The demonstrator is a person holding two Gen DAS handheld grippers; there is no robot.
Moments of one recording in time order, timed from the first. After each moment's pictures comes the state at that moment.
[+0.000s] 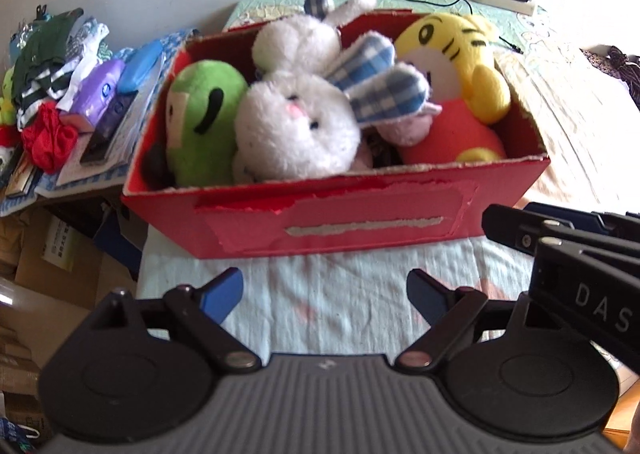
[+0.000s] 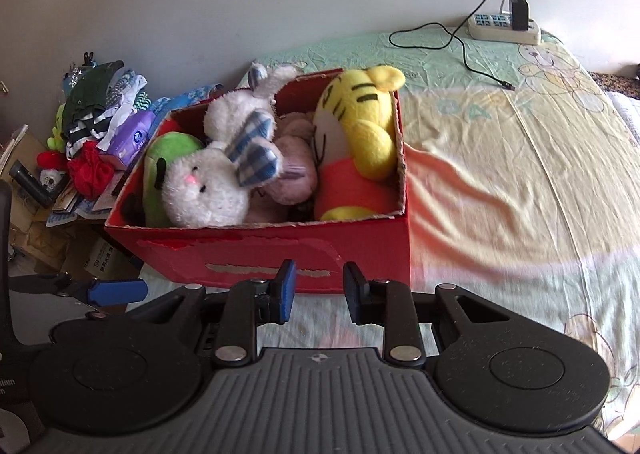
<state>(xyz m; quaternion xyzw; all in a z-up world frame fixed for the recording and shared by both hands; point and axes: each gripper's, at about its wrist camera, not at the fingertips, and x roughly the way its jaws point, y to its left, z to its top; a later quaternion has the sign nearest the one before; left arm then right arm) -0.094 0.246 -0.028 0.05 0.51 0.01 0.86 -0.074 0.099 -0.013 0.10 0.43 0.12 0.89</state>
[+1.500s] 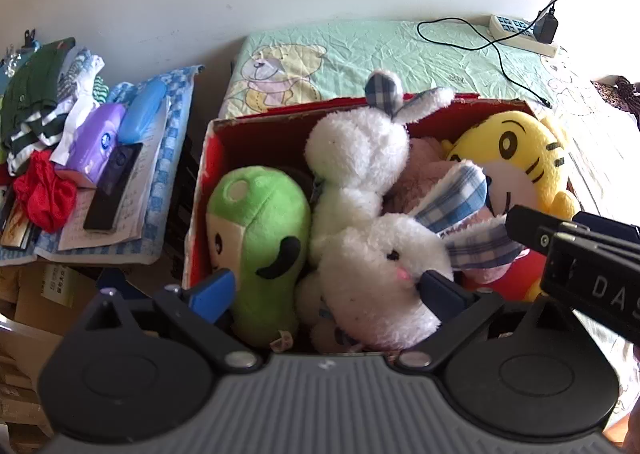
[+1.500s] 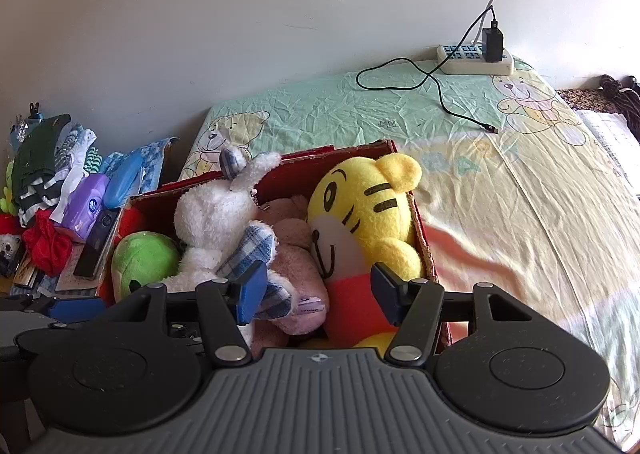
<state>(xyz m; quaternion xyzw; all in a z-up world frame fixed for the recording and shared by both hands) -0.005 0.300 -0.007 0.05 0.50 -0.01 0.86 0.002 0.135 0.010 0.11 0.41 0.02 0.91</state>
